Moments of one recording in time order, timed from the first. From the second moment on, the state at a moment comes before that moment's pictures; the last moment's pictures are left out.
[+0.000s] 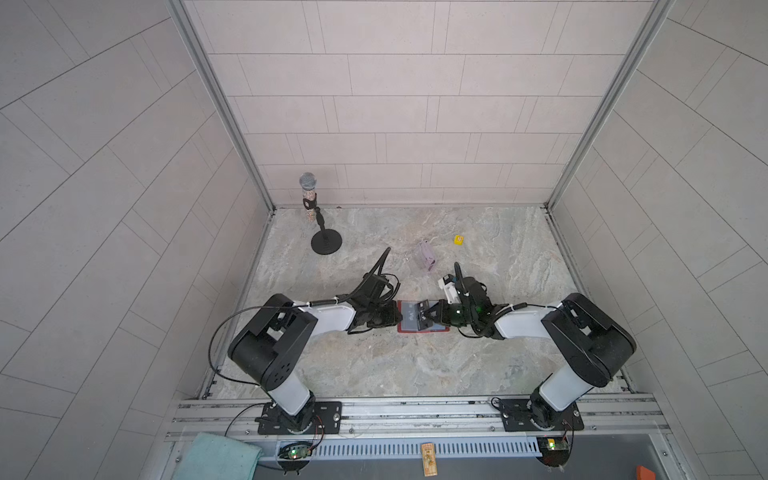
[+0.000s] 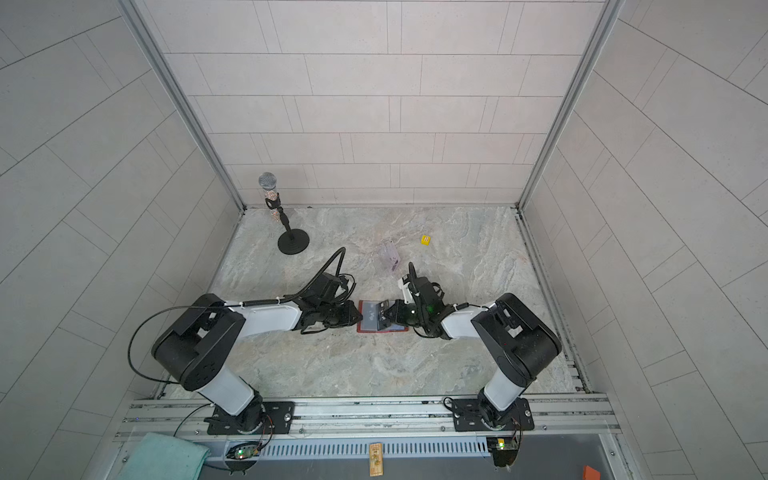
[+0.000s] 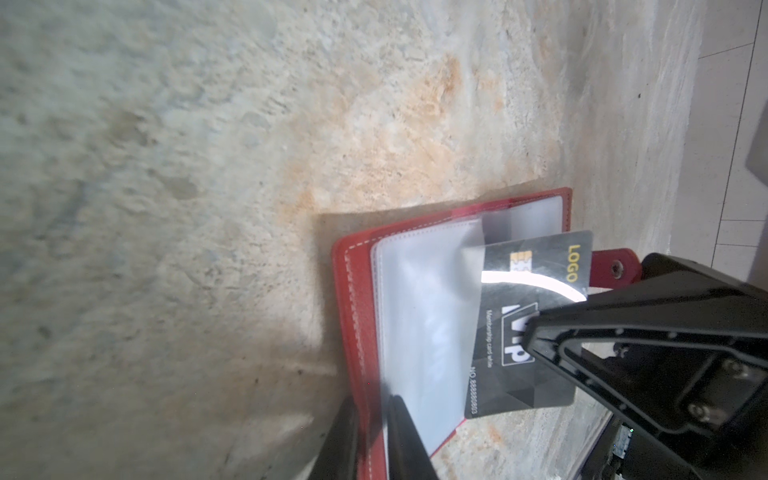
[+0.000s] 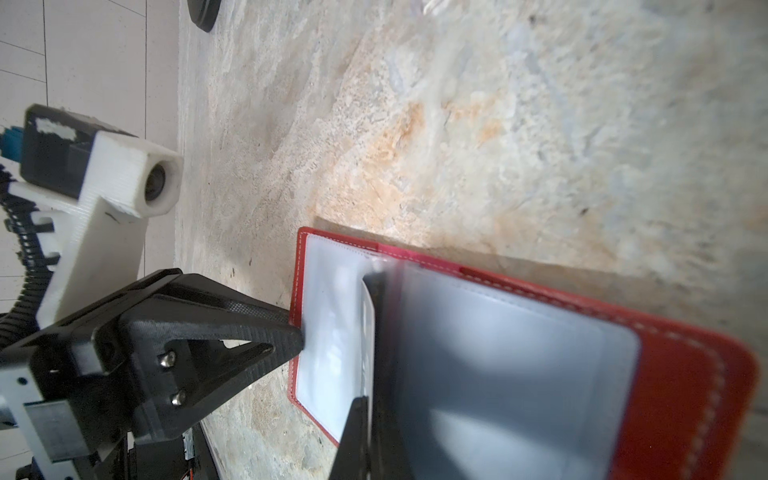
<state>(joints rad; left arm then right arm) -0.59 1.64 0.68 -0.02 0.39 -0.66 0.56 1.63 0.56 0.34 -0.43 0.80</state>
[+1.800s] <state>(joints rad) -0.59 1.63 0.64 0.04 0.39 -0.72 0.57 1.64 0.46 0.57 -0.39 0.87</state>
